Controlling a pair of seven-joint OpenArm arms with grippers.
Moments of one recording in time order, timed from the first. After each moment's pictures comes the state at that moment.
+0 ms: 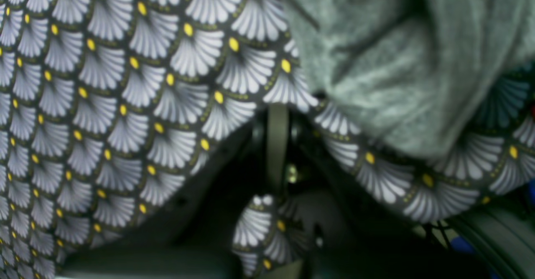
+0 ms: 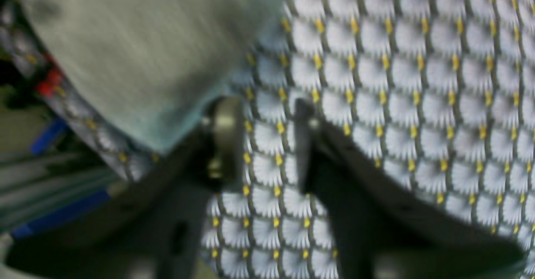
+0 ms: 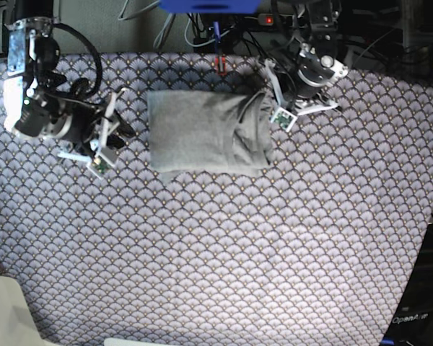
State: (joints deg) left arm 21.8 8.0 -8.9 104.0 22.0 -38.9 40.6; right arm -9.4 19.4 5.0 110.6 32.0 40.0 -68.2
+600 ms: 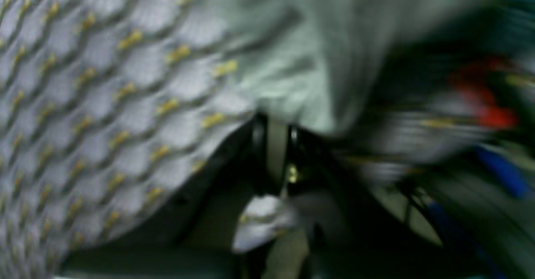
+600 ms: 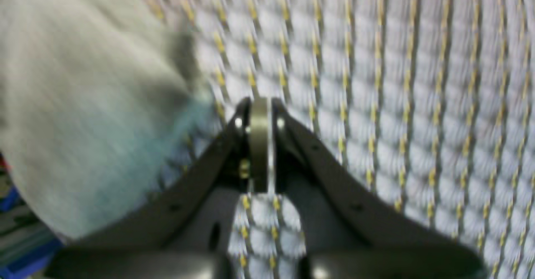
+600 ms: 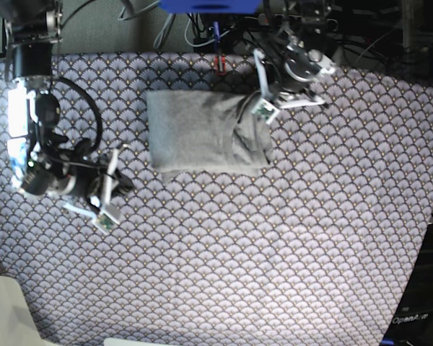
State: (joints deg) left arm 23.9 8.0 -0.8 108.0 22.5 -40.4 46.8; right arm 9.9 19.8 -2.4 94.6 32.2 40.0 -67.3
